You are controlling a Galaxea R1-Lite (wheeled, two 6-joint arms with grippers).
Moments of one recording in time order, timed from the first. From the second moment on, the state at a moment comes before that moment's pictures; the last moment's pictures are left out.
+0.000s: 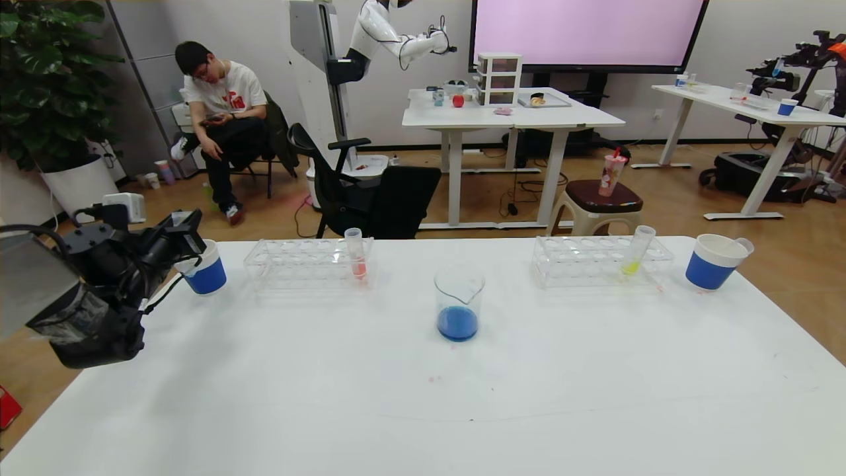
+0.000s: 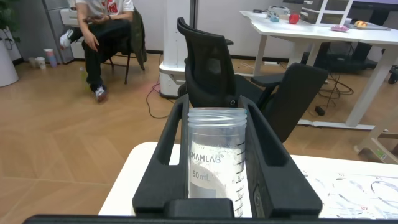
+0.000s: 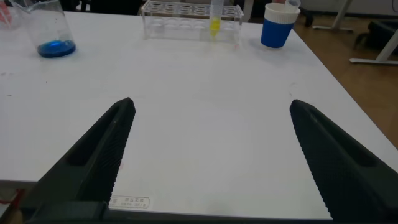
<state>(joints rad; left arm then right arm) 0.30 2.35 -1.07 -1.49 -0.19 -0.08 0.00 0.00 0.00 0.00 0.01 -0.02</state>
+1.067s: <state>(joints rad) 0.30 2.41 -1.27 -1.44 -0.18 -0.08 0.00 0.00 0.00 0.00 0.01 -0.02</state>
